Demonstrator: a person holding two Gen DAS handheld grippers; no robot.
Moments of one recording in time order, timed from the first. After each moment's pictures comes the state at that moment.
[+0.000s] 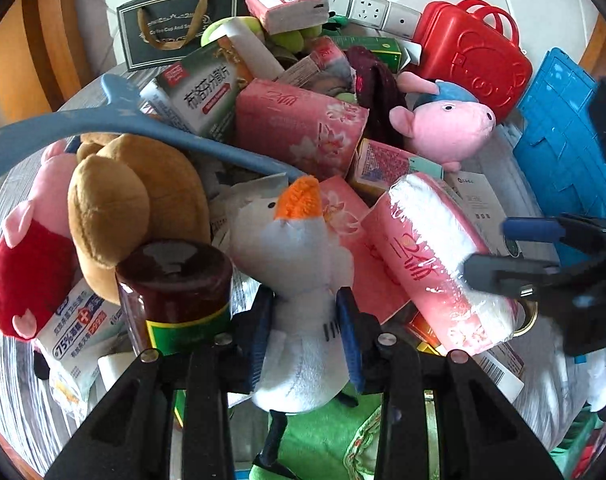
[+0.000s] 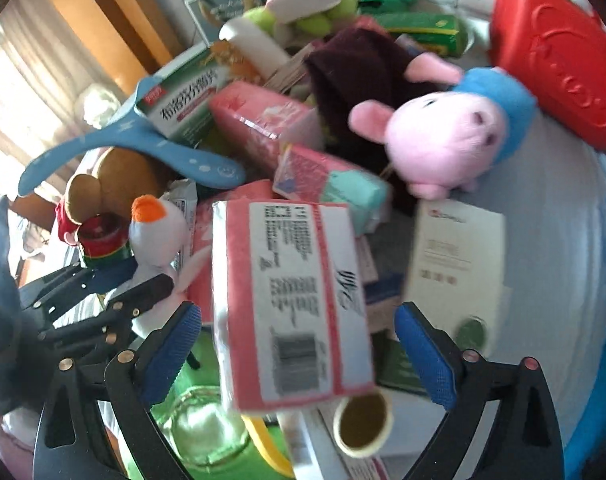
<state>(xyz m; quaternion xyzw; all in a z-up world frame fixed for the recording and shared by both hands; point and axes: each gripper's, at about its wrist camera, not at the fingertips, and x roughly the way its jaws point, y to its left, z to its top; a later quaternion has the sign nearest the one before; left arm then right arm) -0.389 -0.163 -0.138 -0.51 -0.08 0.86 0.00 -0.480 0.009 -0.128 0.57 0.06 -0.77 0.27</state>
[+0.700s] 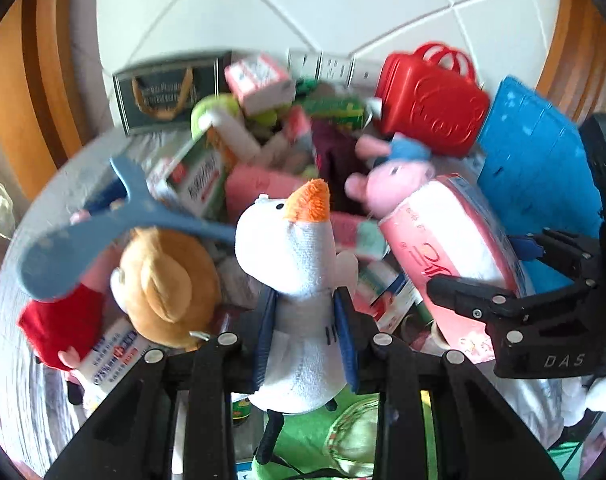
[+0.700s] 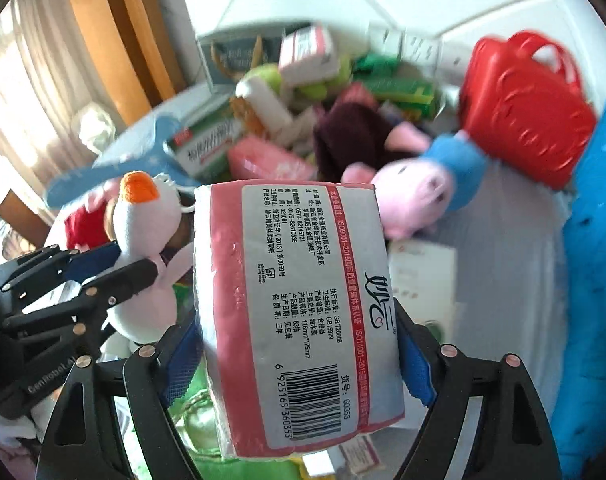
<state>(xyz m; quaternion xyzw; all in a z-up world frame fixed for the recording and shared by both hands) -0.354 -0.154 -0.054 -0.42 -0.06 0.90 0.03 -0.428 0.024 -0.056 0.47 0.08 -0.85 0.24</state>
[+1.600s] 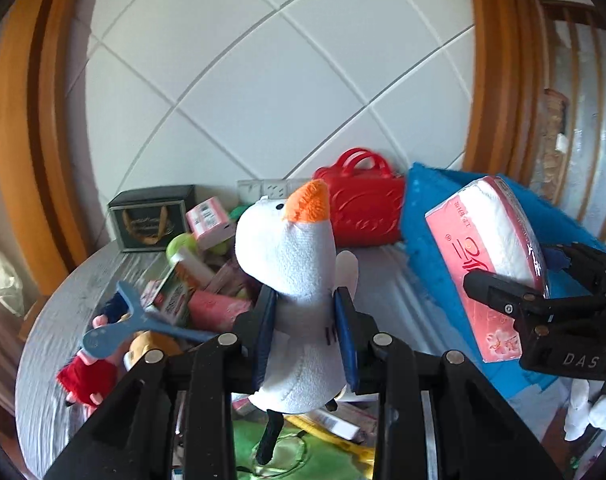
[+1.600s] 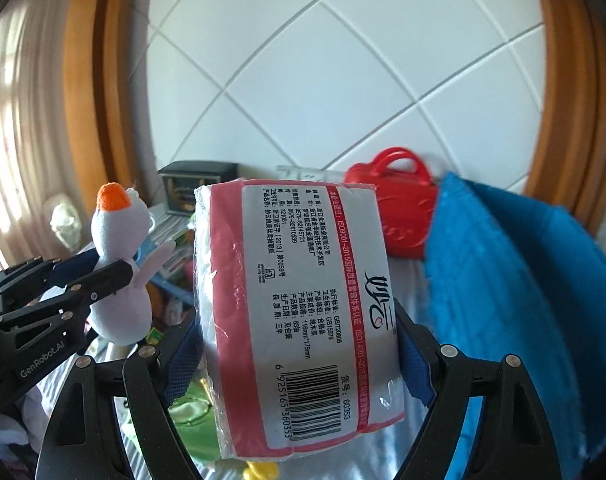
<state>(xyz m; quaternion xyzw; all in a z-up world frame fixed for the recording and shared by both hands) -0.259 -0.050 0.092 -0.25 -0.01 0.96 0.06 -0.301 0.141 0.104 0.28 0.06 -0.95 0.13</state>
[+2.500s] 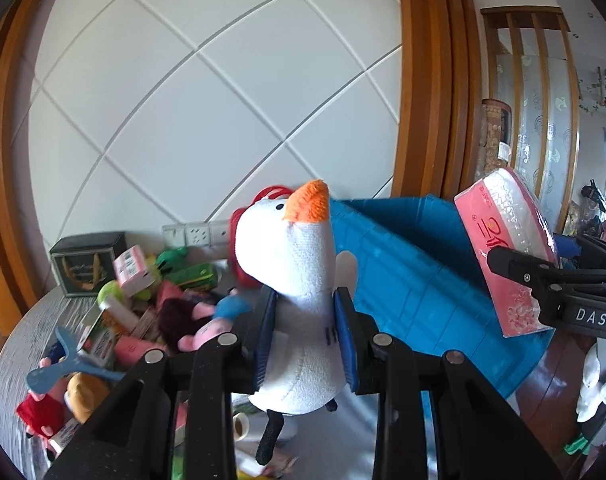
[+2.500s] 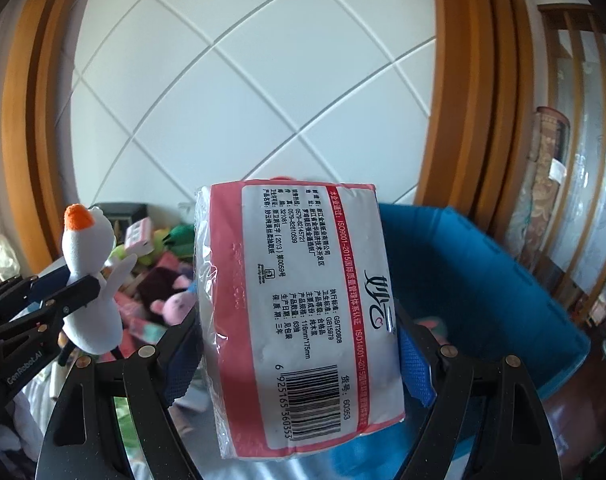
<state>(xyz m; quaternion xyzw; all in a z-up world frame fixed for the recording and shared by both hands) -0.252 0.074 0.129 -0.19 0.00 0.97 0.15 -0.253 0.279 0.159 0.23 0.04 -0.97 -0.01</state>
